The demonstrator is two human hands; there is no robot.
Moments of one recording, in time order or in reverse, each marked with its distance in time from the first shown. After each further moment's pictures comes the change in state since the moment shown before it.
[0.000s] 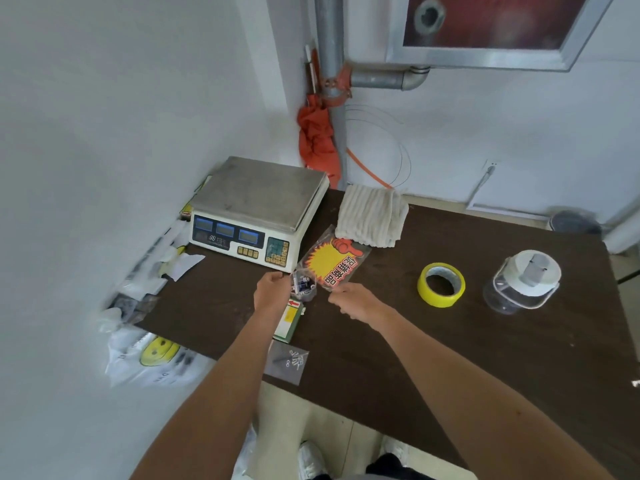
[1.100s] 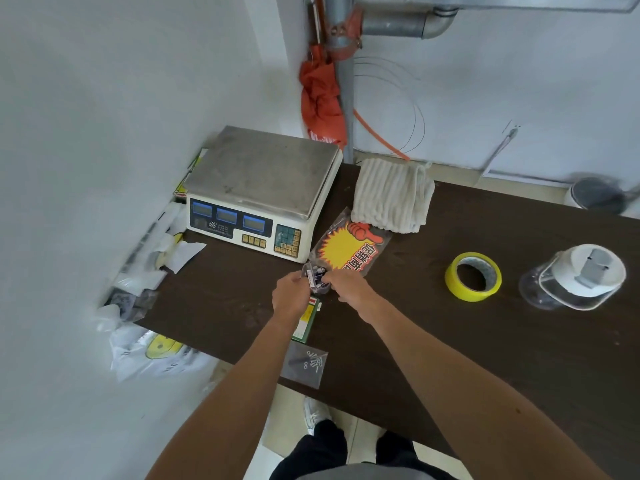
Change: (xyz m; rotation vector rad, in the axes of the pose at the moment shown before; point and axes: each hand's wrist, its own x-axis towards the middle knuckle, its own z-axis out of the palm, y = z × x) left_hand 0.038 -0.014 0.016 0.147 -0.113 0.009; right_hand 0.076 -0.030 0.041 0.295 0.045 0.136
